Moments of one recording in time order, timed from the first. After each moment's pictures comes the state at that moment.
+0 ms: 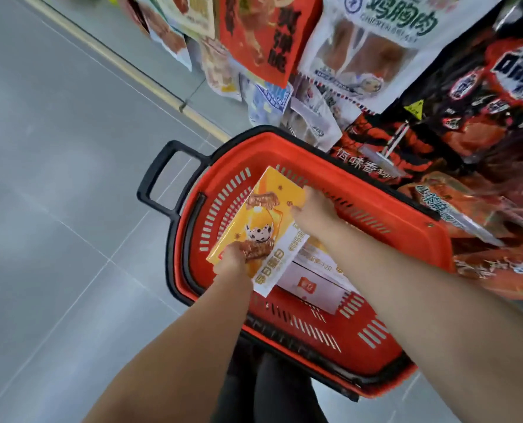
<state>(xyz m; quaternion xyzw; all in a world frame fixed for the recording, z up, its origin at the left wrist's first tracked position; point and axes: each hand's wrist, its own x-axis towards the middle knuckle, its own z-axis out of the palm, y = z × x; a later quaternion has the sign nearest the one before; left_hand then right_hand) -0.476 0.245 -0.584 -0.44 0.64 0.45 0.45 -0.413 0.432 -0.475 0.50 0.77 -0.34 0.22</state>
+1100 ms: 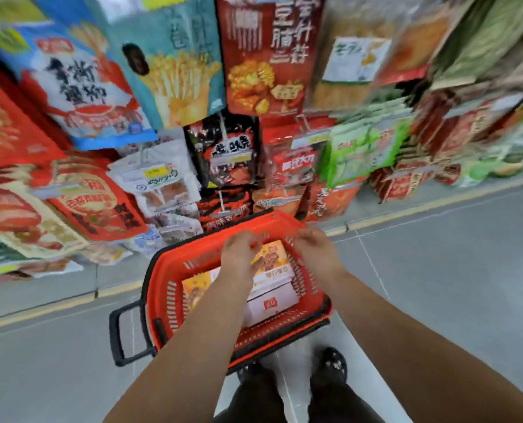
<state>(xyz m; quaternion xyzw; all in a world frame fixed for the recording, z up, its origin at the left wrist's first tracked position) -0.377 0.332 -0.190 0.07 0.64 0.36 0.68 -0.236 0.310 -0.213 0.73 0.33 -0.50 -0.32</state>
